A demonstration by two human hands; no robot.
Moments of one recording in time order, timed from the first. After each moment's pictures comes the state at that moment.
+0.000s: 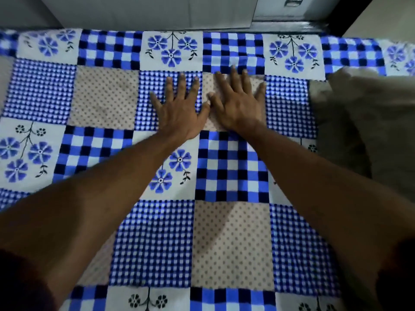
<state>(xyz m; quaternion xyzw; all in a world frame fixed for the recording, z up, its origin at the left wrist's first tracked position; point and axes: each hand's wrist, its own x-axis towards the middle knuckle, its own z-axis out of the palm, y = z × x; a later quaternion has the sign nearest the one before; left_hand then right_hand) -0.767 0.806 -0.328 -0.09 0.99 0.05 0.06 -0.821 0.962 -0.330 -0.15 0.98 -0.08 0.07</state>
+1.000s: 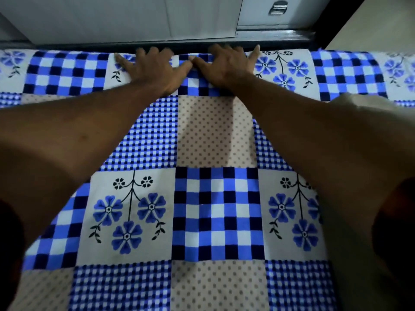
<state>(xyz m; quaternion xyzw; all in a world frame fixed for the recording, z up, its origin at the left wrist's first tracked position) -0.937 0.784 -0.320 -0.17 0.98 0.02 0.06 -0.975 0.948 -0.312 -0.09 0.99 -0.07 0.08</state>
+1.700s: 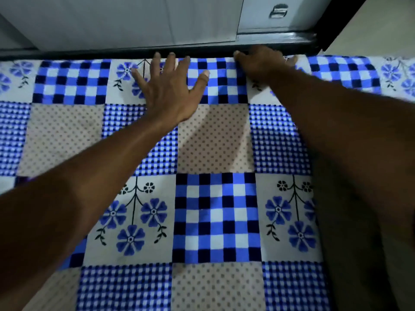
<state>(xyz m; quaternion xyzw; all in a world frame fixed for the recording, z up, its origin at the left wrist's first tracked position) -0.884 0.824 -0.292 -0.09 0.99 0.10 -0.04 -1.014 1.016 -0.297 0.05 0.98 -0.10 0.14</state>
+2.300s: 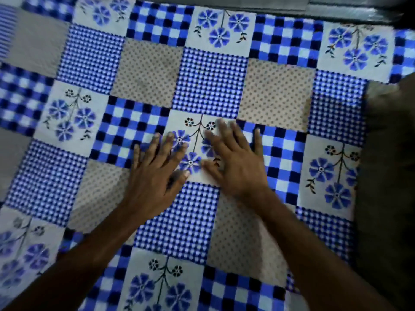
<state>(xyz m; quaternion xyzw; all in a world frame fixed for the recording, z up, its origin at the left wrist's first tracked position) -0.544 0.743 -0.318 -0.04 1.00 0.06 0.04 -0.665 0.948 -0.335 -0.34 0.93 -0.12 0.08</state>
